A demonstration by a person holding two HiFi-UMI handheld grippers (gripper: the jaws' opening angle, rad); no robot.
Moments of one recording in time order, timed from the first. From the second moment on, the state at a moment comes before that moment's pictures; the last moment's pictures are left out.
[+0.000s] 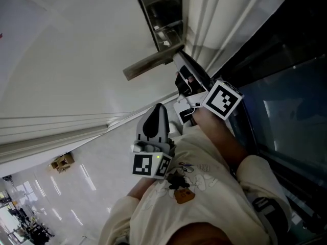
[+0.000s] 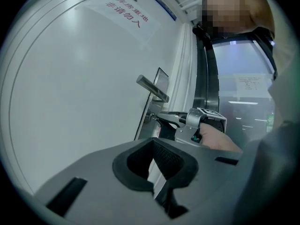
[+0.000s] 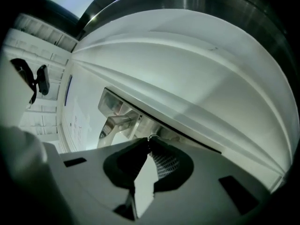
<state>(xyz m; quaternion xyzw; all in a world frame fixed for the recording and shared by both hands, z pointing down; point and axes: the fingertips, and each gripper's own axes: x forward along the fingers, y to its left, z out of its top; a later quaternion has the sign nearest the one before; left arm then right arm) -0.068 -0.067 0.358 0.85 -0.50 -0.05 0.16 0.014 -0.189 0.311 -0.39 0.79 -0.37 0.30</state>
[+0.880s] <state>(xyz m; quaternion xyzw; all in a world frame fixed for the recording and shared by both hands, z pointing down) -0.059 -0.066 0.360 0.85 -0.50 -0.05 0.16 0.014 -0.191 0.329 -0.26 0.66 -0.58 0.40</state>
